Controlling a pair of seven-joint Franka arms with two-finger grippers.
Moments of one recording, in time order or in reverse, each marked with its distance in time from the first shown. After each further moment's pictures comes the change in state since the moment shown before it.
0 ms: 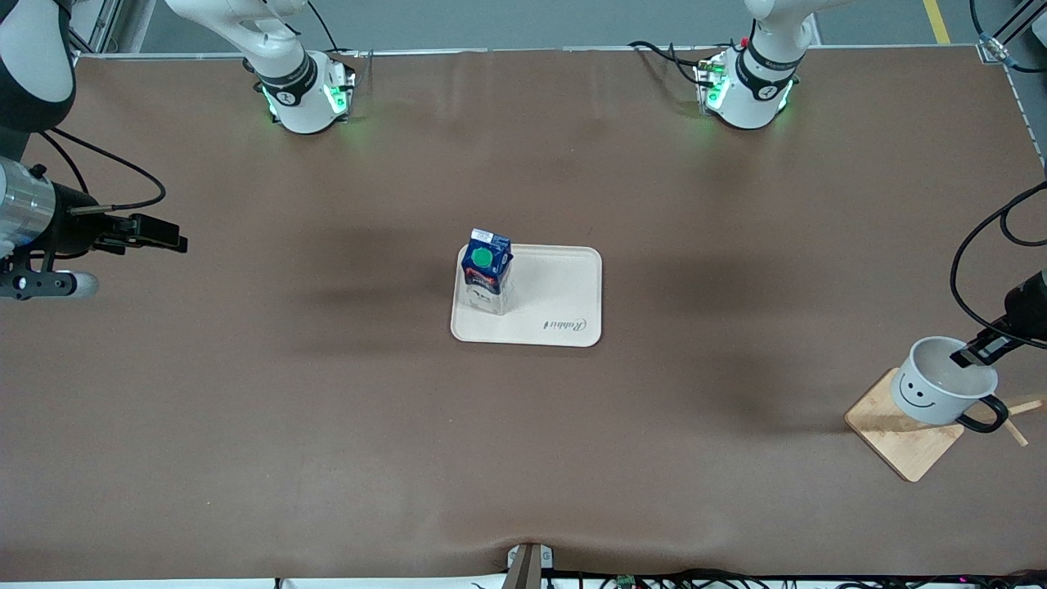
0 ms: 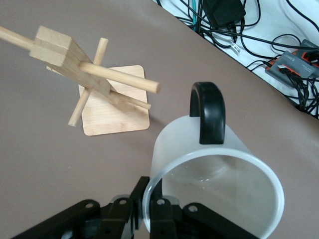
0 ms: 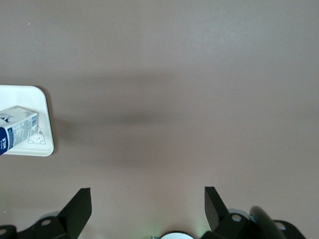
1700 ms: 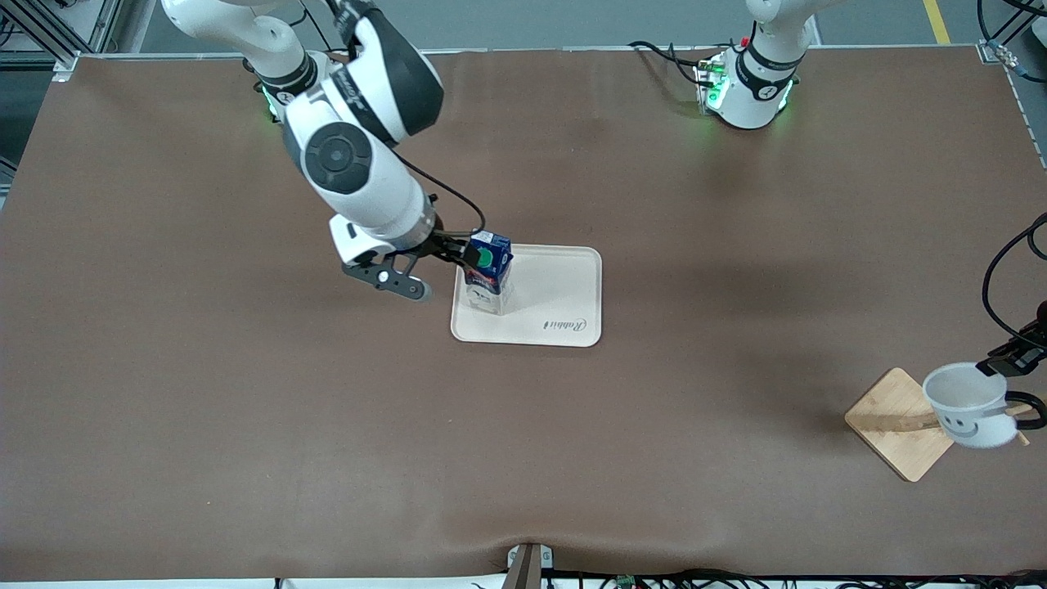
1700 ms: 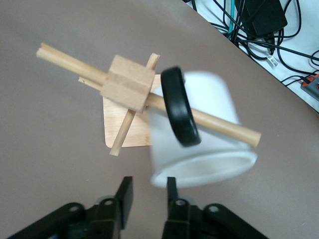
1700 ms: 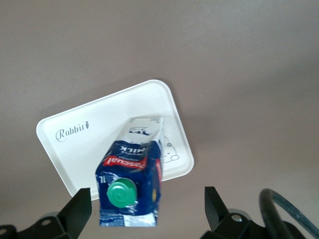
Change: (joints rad) left arm 0.089 0.064 -0.006 0.006 0.000 0.036 0.042; right arm 0.593 0.208 0.016 -0.071 0.102 0.453 0.930
